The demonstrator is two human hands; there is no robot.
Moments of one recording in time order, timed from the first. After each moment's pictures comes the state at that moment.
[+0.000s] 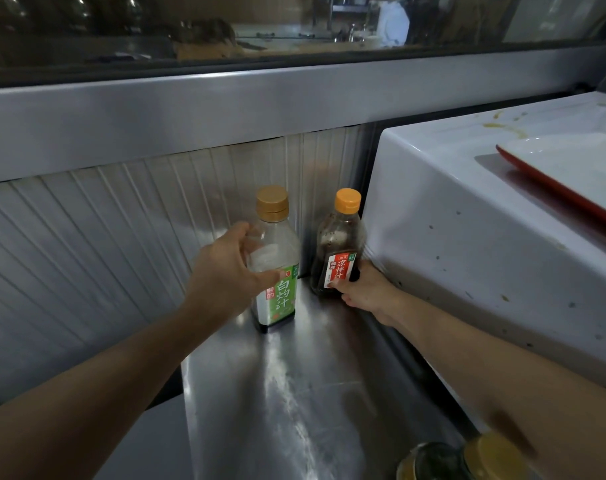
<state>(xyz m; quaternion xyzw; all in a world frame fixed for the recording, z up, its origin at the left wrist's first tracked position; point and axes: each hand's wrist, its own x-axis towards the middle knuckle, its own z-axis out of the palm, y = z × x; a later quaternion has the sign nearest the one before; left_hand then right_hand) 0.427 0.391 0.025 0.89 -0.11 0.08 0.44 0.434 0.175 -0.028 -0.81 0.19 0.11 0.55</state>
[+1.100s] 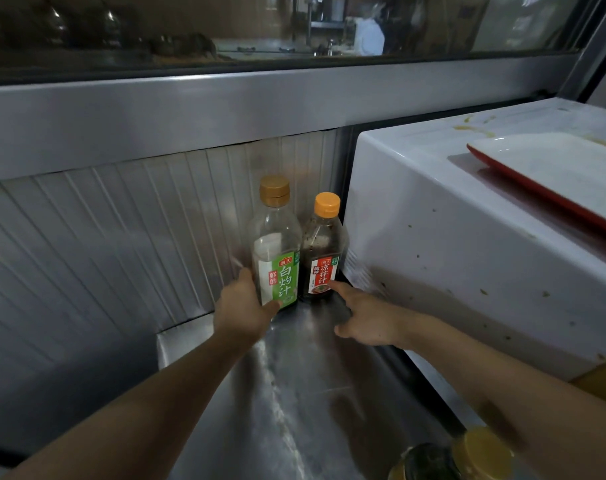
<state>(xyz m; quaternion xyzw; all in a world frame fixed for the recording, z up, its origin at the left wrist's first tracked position) 0.438 0.353 -0.044 0.93 -0.02 -0.01 0.37 0.384 0.165 0.007 -0.93 0.02 0.22 0.31</state>
